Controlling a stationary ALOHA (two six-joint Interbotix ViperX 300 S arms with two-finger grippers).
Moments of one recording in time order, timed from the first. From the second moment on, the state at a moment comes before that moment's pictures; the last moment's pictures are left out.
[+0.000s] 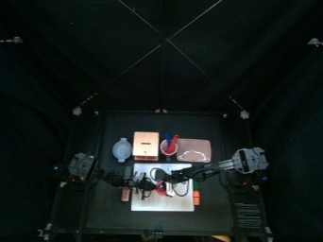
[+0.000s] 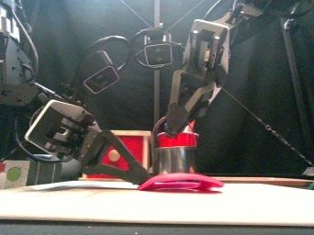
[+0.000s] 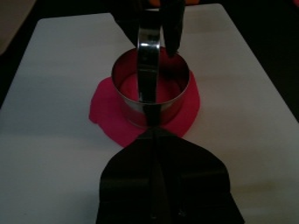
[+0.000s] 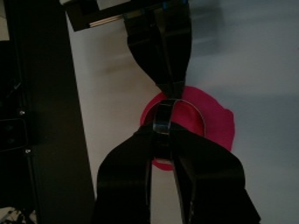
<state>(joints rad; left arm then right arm) -0.30 0.37 0.85 -0.31 -0.80 0.15 0.09 0.11 0.46 0.31 0.37 0.06</state>
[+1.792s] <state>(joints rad) -0.27 0.25 0.86 -0.31 -0.67 0.18 0.04 -0.24 0.86 0.31 0.33 0.06</state>
